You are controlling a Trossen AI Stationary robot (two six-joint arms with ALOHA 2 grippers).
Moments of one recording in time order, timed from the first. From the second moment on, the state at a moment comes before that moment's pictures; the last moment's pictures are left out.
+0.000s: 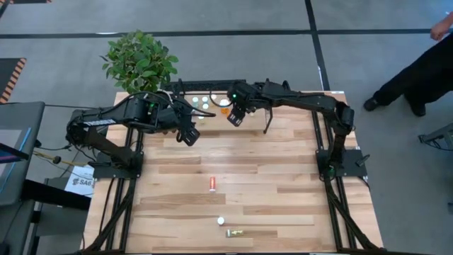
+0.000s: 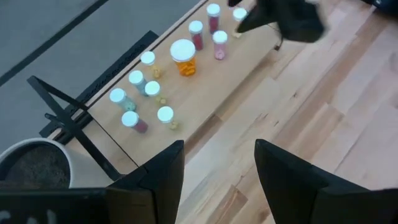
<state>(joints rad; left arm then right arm) -0.02 1.43 1.71 -1.33 -0.49 -0.63 -0.32 1.86 1.75 -0.92 0.23 0.21</state>
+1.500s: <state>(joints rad) -0.65 1.77 1.71 -0.86 -0.36 -0.93 0.72 1.84 1.89 -1.57 0.32 0.76</state>
